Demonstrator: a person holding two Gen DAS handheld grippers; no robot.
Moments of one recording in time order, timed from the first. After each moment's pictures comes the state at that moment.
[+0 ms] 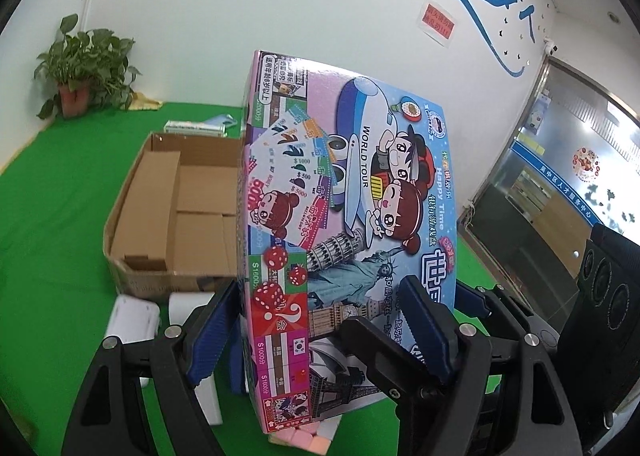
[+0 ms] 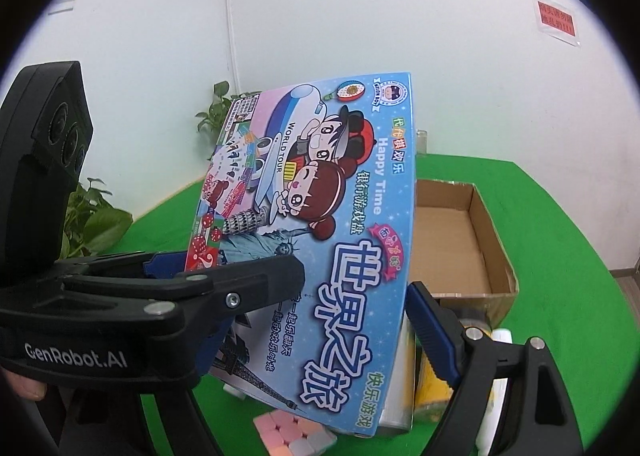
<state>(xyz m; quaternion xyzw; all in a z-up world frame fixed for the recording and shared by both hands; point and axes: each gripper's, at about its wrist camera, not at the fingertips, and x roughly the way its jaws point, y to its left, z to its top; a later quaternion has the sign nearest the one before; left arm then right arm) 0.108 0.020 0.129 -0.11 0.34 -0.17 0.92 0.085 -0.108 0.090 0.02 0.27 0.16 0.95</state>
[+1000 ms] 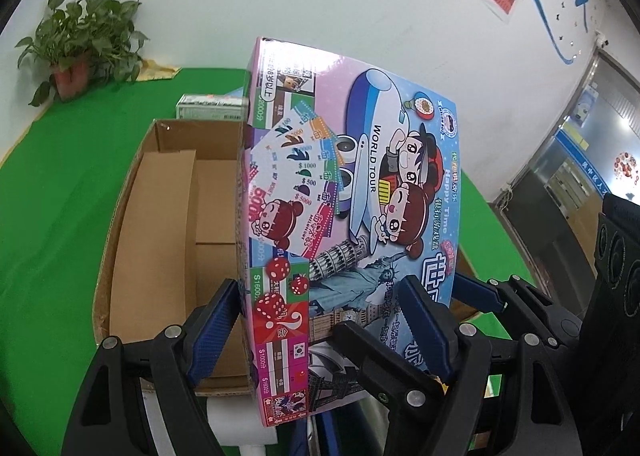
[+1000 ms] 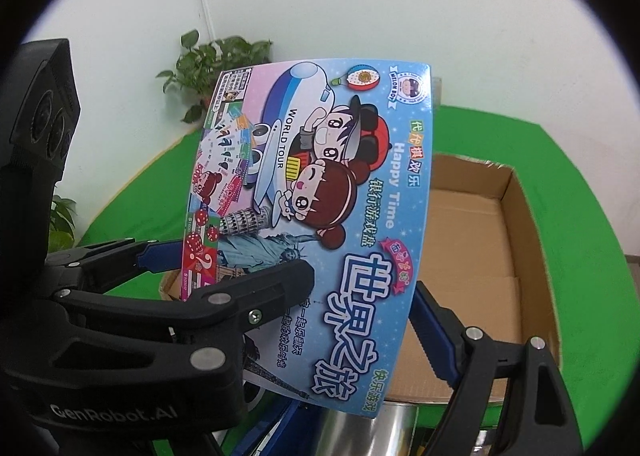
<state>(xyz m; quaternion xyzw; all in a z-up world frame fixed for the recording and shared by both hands) 0.266 0.009 0.114 -0.10 0.44 -0.12 0.89 0.269 -0.061 0.061 0.01 0.40 0.17 0.90</state>
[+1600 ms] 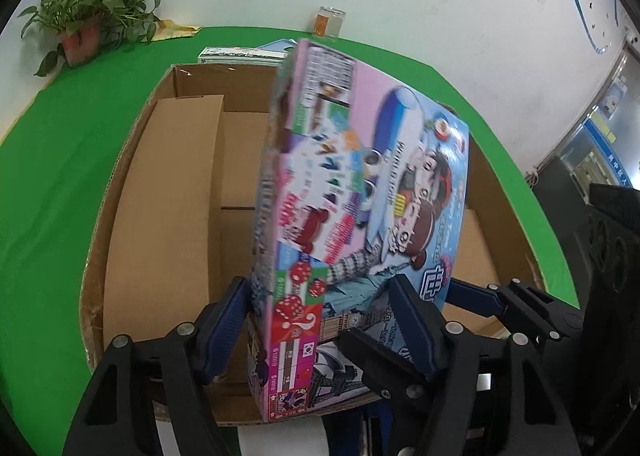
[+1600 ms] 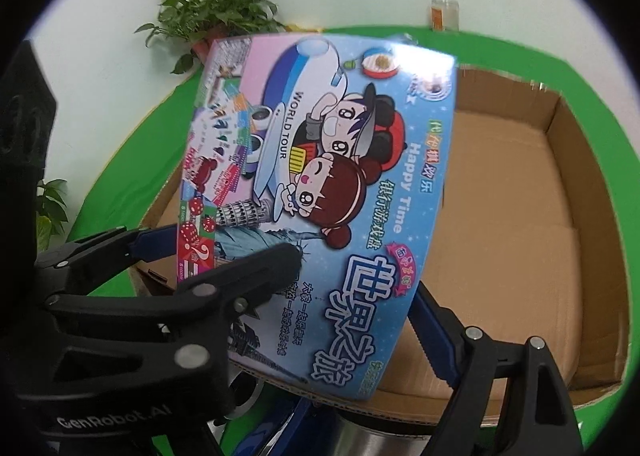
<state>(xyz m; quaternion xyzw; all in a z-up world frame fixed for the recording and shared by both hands) 0.304 -0.004 0.061 -0.09 0.49 -0.09 0.86 0.304 -0.050 -0.001 0.04 0.51 0.18 0.84</state>
